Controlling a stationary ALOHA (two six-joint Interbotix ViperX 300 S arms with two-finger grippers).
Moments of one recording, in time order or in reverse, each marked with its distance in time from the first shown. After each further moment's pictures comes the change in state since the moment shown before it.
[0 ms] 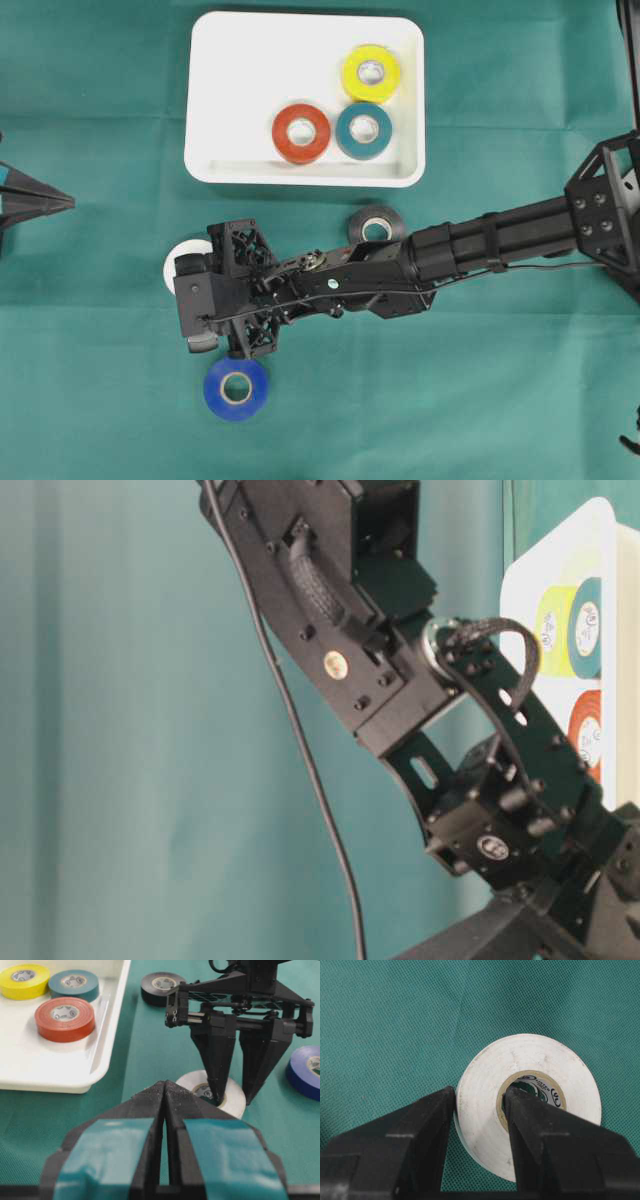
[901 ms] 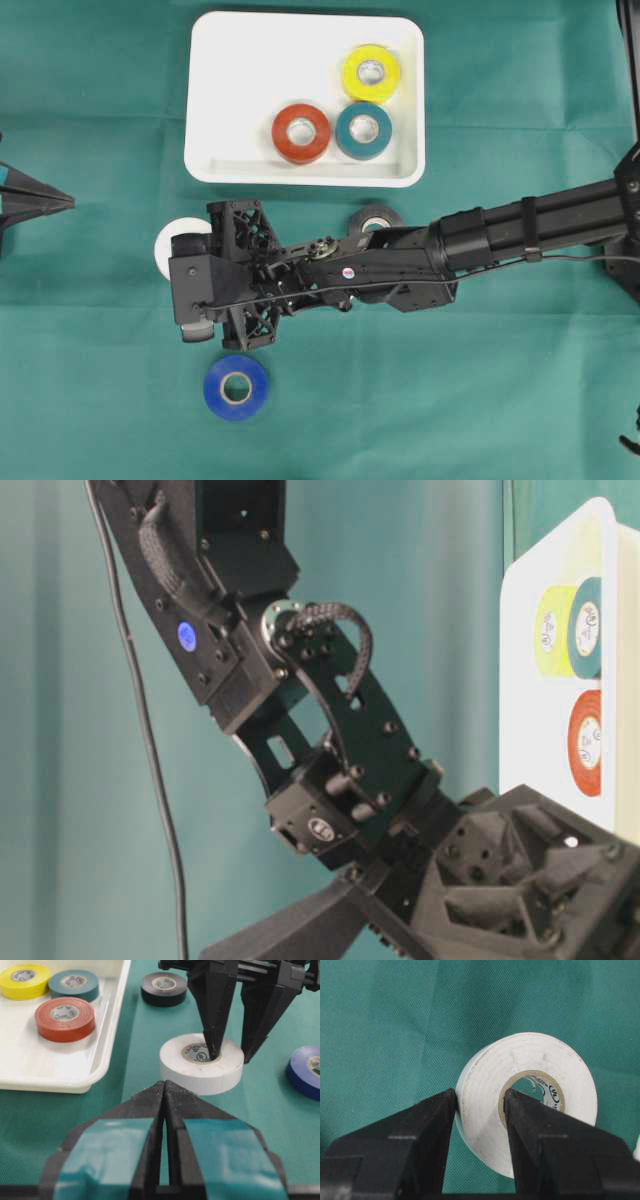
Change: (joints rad) left arm 0.000 0.000 0.000 0.000 -0.002 0.000; right arm -0.009 -0.120 0.000 -0.002 0.103 -0.003
